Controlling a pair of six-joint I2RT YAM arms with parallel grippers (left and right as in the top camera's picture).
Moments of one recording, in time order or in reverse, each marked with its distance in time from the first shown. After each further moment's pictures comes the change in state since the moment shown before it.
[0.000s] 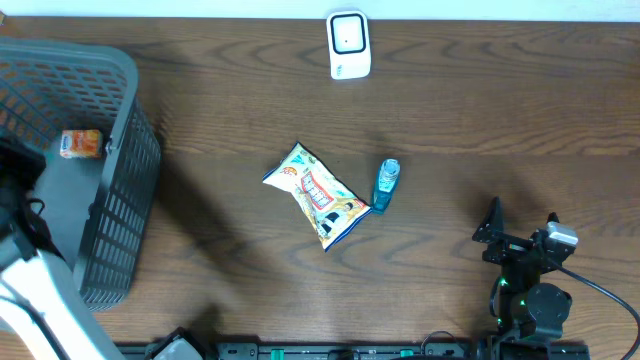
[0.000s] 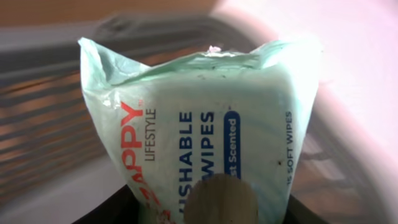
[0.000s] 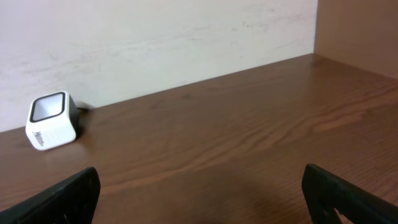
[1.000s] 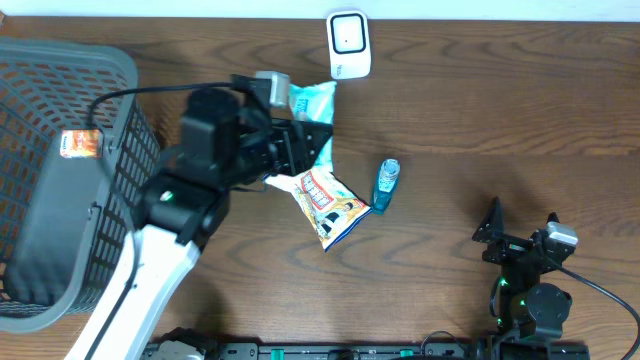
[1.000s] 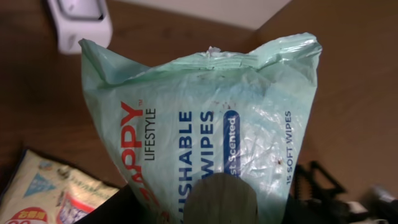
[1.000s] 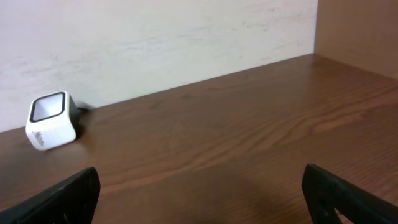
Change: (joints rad) left arm -1.108 0.106 0.006 0.031 0.291 -0.078; right arm 0.000 0.000 0.000 0.000 0.000 0.000
